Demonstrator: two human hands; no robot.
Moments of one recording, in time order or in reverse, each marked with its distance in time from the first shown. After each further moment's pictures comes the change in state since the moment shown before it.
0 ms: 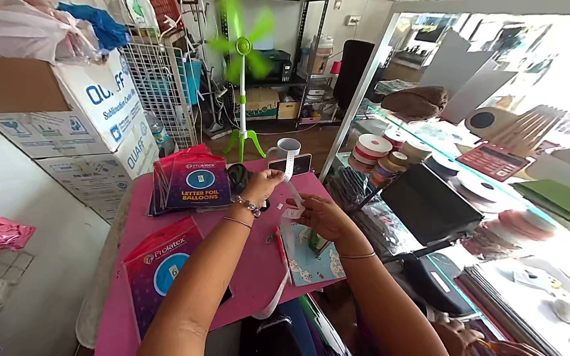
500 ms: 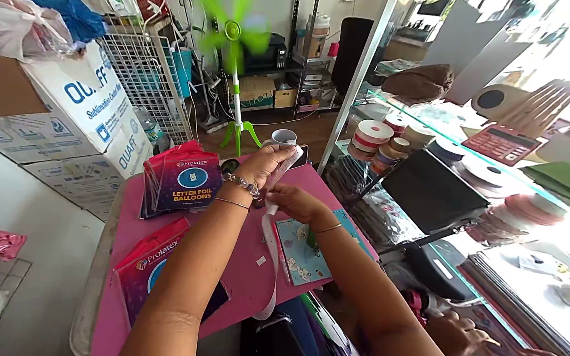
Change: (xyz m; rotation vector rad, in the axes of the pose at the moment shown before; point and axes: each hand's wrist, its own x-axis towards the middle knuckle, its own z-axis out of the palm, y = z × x) left_hand 0.016 0.050 0.003 -0.298 -0.229 0.070; right_hand 0.058 0.013 0.016 -0.243 -0.450 -0.109
